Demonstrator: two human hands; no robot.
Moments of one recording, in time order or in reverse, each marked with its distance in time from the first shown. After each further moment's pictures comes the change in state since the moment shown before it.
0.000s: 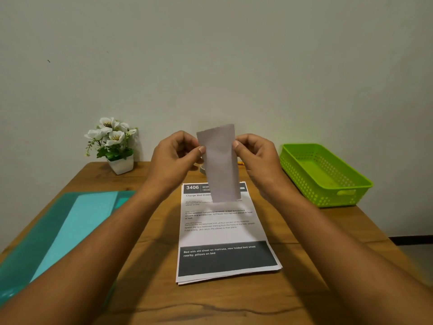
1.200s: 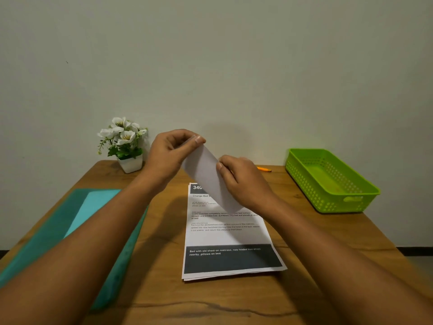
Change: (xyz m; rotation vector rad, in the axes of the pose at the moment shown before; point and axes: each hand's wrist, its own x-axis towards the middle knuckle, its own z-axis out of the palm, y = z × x) left_hand 0.007 0.006 -0.021 -0.096 0.014 0.016; right_hand -0.016 0.011 0.029 -0.678 -0.291 -0.272
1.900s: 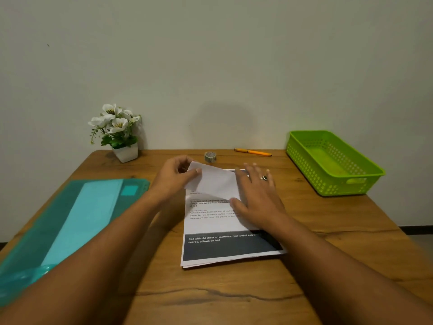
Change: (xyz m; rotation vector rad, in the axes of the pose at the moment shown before) left_hand -0.034 -0.079 0.011 0.175 -0.131 -0.394; right_hand -0.066 0.061 0.033 -0.433 -0.258 0.216
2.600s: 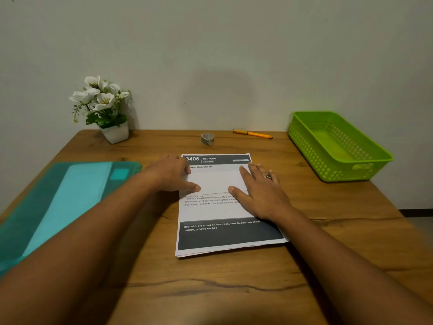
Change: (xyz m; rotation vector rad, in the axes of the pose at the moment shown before) left_hand 0.037 -0.033 -0.002 1.122 -0.449 -0.066; right_hand 0.000 0.033 0.037 0.006 -0.243 0.100
